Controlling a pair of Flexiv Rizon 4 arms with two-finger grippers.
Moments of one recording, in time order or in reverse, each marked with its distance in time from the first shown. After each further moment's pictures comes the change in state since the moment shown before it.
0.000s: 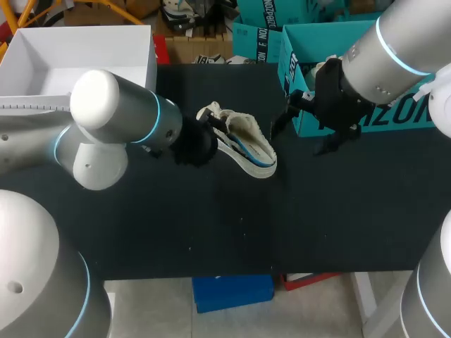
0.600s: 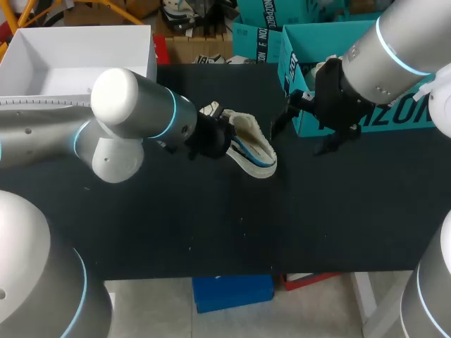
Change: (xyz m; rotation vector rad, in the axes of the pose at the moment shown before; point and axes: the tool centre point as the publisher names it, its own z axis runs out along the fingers) left arm -0.020 -0.004 0.036 0.007 -0.001 0.035; right arm 0.000 0.000 0.000 0.000 0.000 0.000
